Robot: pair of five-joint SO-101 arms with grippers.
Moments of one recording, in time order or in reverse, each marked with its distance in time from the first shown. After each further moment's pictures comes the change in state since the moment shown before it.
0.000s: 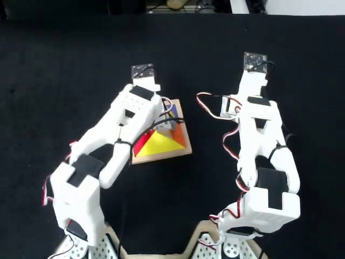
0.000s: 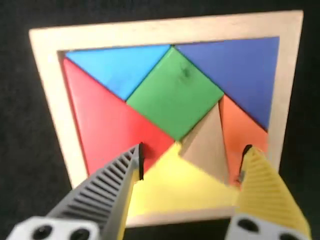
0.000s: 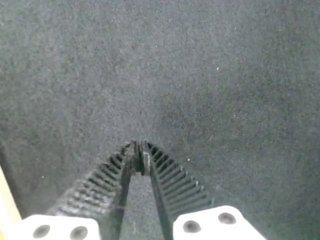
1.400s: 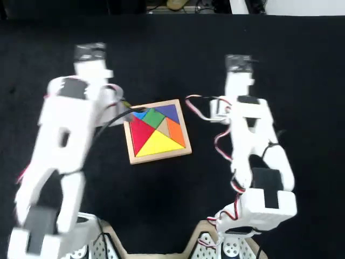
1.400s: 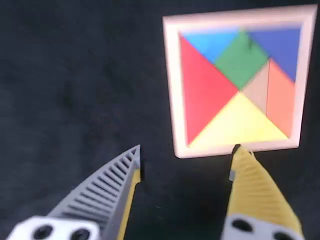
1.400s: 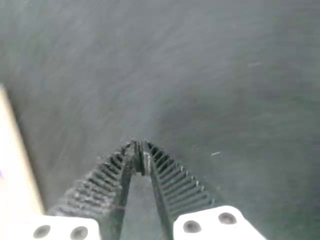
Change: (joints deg) left arm -16.9 -32.8 4.5 22.1 -17.3; right arm -6.8 0.0 0.0 5.2 6.2
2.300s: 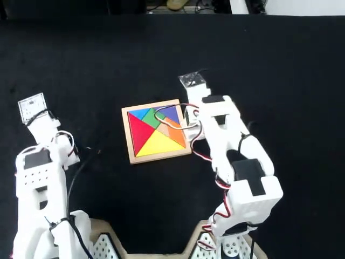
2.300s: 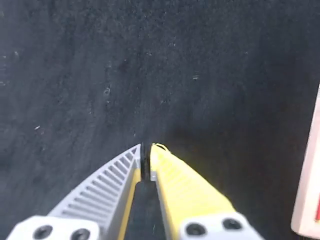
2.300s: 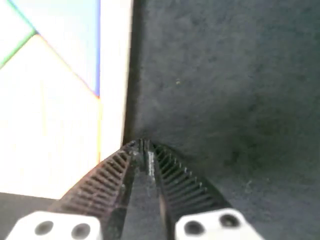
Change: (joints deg) left arm -24.9 -29.2 55.6 -39.5 -8.1; right arm -12.5 6.7 -2.8 12.9 2.8
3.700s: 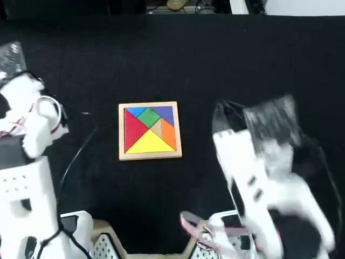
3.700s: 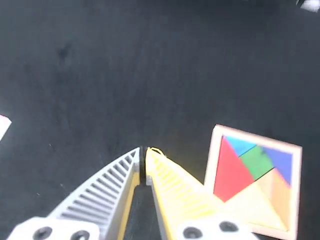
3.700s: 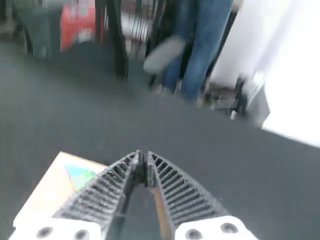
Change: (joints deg) left arm 5.7 -0.5 -48.5 32.4 0.2; right arm 0.8 -84.2 -3.7 19.7 1.6
